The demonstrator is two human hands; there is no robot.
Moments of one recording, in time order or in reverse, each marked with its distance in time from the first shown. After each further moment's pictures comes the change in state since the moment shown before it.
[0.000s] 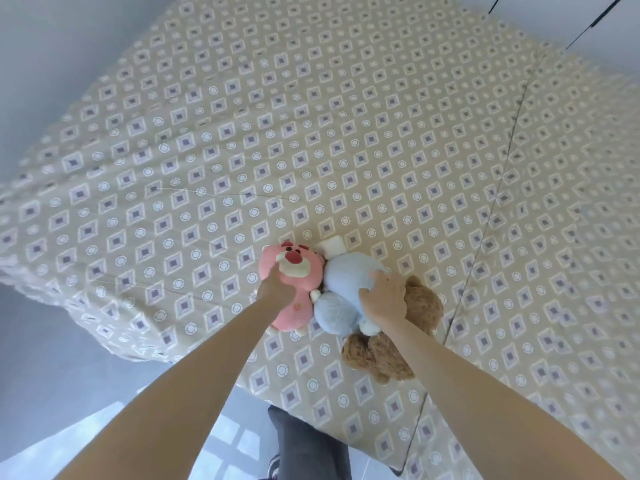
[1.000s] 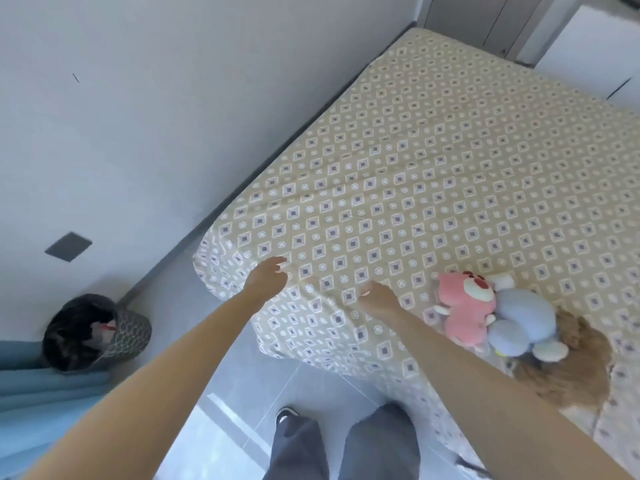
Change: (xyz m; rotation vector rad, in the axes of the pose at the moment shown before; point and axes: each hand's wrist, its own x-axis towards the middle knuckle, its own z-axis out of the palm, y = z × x) left_hand -0.073 -0.262 -0.409 -0.229 0.189 0.160; right_hand -0.244 -0.351 0.140 -0.038 -0.291 -0.268
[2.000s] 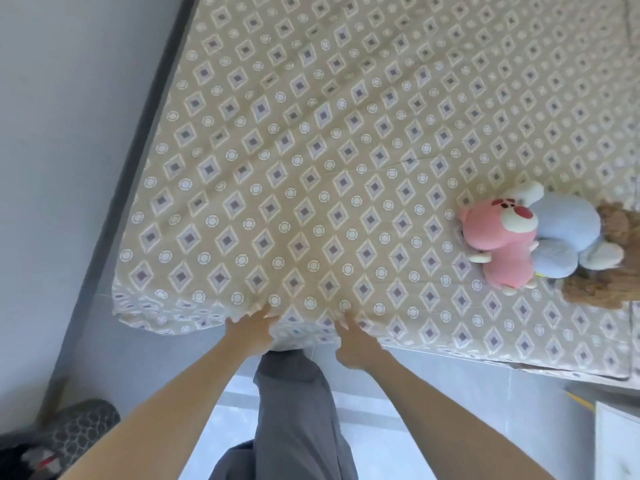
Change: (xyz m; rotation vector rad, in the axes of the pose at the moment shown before) left_hand 0.246 -0.104 0.034 1.286 -0.749 0.194; right_hand 0.161 -0.005 0.178 -0.073 -0.322 0.227
